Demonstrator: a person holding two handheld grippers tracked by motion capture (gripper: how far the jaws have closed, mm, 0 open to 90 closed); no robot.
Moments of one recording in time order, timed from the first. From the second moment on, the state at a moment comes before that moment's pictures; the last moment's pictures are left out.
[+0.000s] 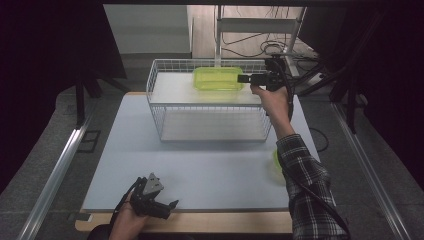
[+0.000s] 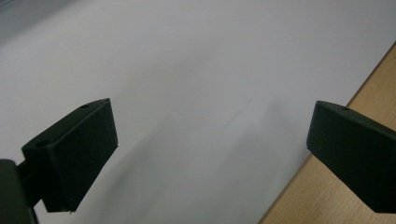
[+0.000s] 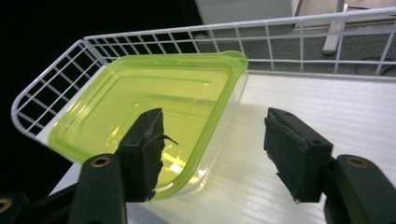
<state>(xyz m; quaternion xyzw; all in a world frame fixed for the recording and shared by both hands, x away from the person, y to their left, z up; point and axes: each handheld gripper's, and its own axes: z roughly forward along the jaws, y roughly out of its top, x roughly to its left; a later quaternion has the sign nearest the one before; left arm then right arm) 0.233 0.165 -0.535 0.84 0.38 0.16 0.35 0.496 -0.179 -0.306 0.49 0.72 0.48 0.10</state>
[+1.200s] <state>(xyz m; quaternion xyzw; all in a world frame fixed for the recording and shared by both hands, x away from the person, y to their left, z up) 0.232 0.167 -0.530 0.83 0.39 0.15 0.37 0.415 -0.187 -0.329 0.38 0.79 0.47 0.12</state>
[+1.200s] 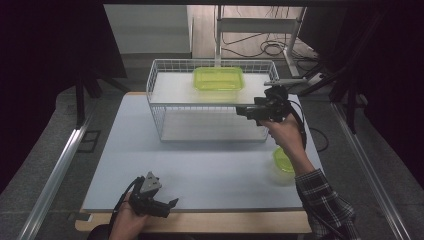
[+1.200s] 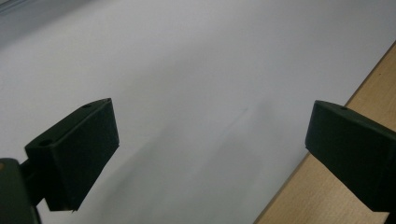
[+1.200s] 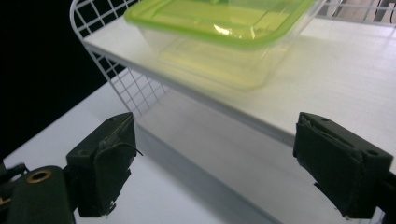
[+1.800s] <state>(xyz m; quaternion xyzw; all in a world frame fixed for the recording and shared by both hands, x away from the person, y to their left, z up) 0.232 0.167 -0.531 0.83 0.38 0.16 0.37 0.369 -0.205 -0.363 0.34 0.81 0.46 0.13</state>
